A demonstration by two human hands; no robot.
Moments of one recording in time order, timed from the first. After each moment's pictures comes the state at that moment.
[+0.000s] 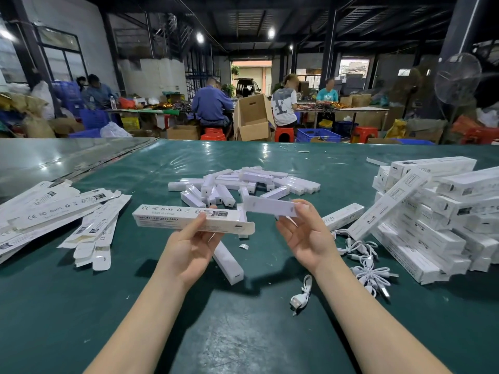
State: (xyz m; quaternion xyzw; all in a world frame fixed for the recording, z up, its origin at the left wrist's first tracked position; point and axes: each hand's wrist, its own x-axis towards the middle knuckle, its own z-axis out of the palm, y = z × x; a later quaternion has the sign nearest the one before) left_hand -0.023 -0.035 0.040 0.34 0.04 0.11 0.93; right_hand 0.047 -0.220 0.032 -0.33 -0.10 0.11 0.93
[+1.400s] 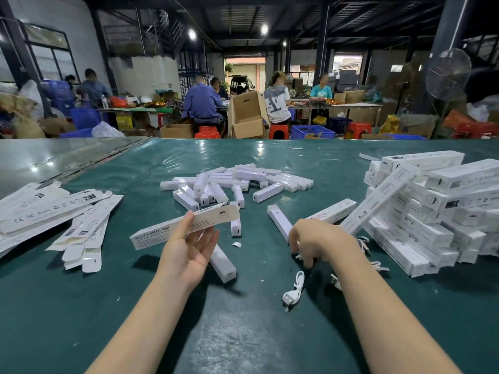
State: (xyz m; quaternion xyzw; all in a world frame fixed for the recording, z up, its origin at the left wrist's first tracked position) left_hand -0.025 -0.050 0.041 0.31 0.17 0.14 0.92; right_hand 0.033 -0.245 0.072 -0.98 -0.13 0.11 0.04
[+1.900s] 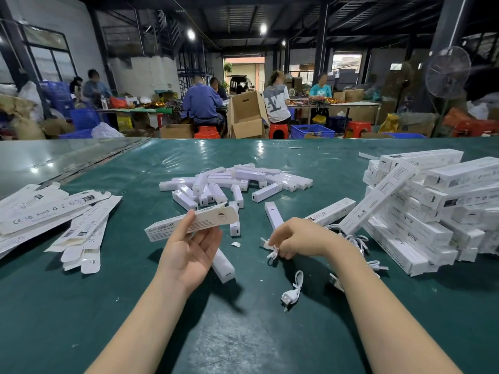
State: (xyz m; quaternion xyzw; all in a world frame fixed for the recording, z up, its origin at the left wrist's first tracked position) left_hand -0.028 -0.050 0.041 0.30 0.11 0.09 0.94; right_hand 0.047 -0.241 0.054 -0.93 -0.22 0.14 0.26
